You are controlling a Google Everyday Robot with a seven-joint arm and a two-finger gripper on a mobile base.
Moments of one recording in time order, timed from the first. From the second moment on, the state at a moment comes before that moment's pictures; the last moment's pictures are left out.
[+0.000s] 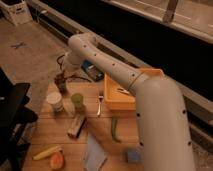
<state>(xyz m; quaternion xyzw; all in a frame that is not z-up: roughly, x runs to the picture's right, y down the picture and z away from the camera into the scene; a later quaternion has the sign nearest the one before) -0.223 -0.086 0.795 -0.16 -0.32 -0.16 0.92</state>
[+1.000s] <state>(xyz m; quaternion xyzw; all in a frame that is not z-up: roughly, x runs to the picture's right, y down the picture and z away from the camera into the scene) -0.233 -0.086 0.811 -0.12 -0.33 -0.16 0.92</state>
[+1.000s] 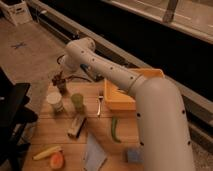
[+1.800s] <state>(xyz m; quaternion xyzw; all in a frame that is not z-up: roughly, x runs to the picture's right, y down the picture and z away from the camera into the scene) -0.260 -0.132 0.834 -0.05 -0.38 -0.14 0.91</state>
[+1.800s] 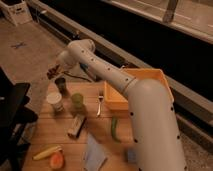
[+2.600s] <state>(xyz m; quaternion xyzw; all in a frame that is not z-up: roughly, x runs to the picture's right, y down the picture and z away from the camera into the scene) -0.287 -0.097 0.881 -0.09 -0.43 -0.12 0.89</state>
